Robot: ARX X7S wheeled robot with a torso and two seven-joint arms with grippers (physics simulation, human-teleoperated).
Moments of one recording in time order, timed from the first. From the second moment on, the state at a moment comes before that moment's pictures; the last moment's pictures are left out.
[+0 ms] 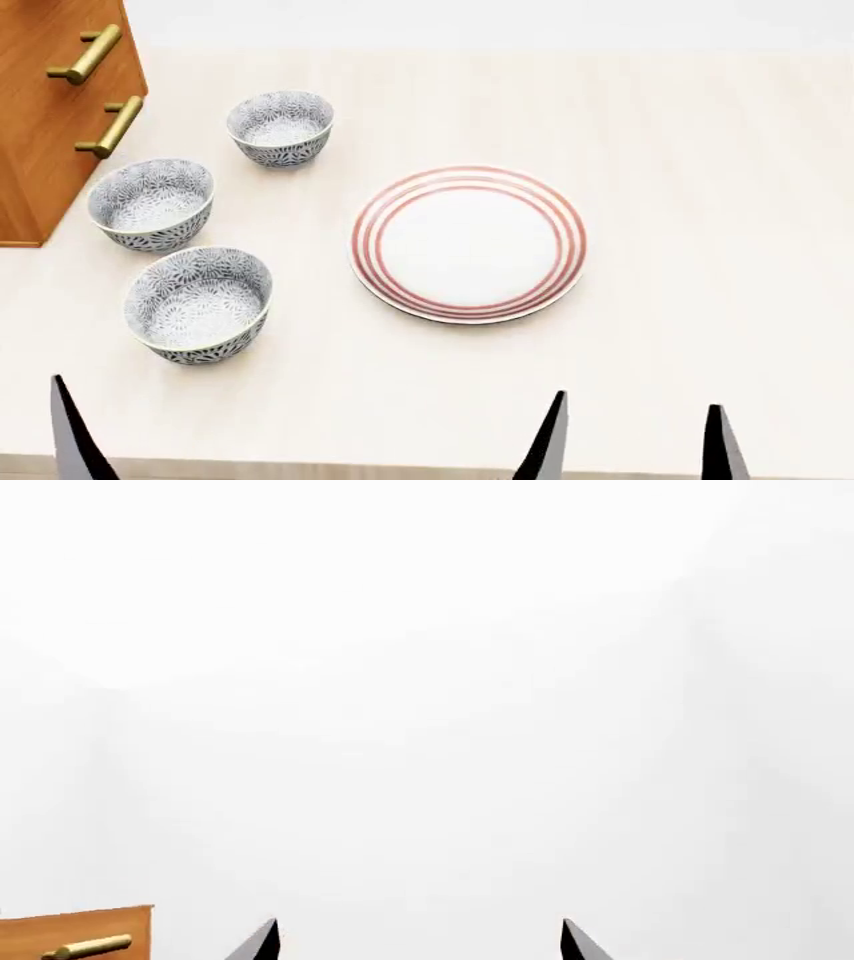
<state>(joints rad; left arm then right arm) 0.09 -0.09 0.06 0.21 0.28 0.59 -0.36 -0.07 0.08 -0.10 -0.13 0.21 -0.64 0.06</state>
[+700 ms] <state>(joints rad) 0.11 -0.13 0.08 0.26 0.37 0.67 -0.48 -0.08 0.12 -0.15 -0.14 0.24 -0.82 0.06</state>
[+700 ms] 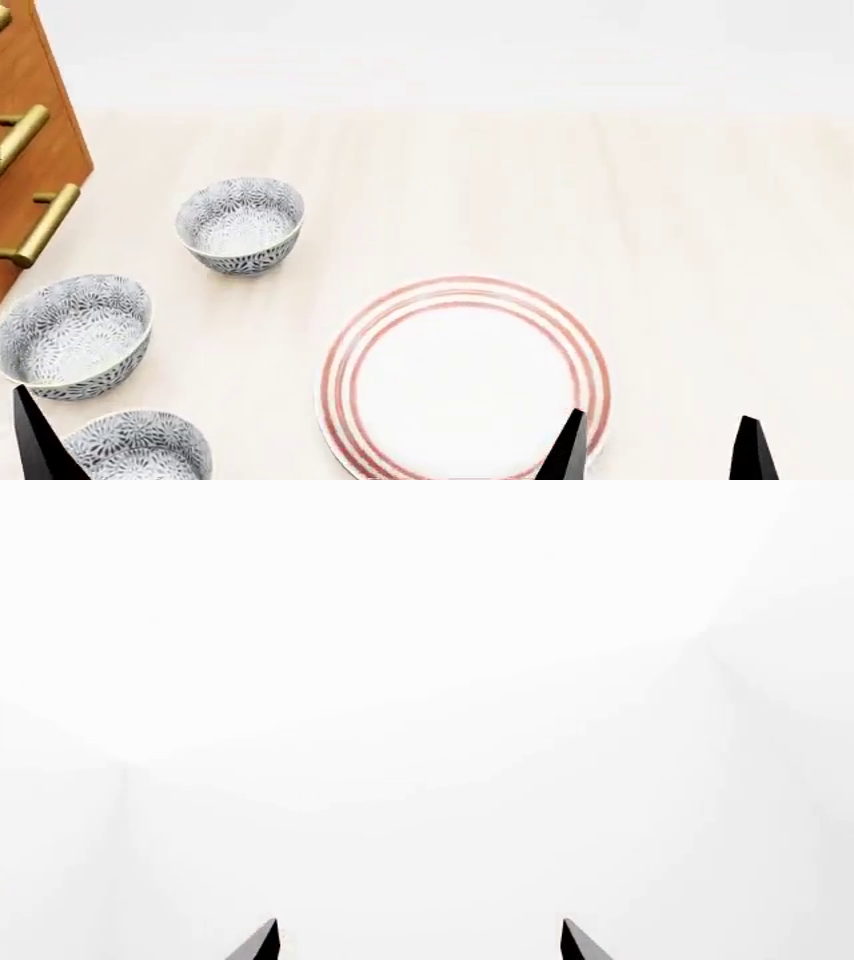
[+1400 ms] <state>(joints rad) 0.10 -0.15 0.11 0.27 0.37 0.65 -0.52 -0.07 0.14 -0.17 -0.14 0.24 -0.85 0.09</state>
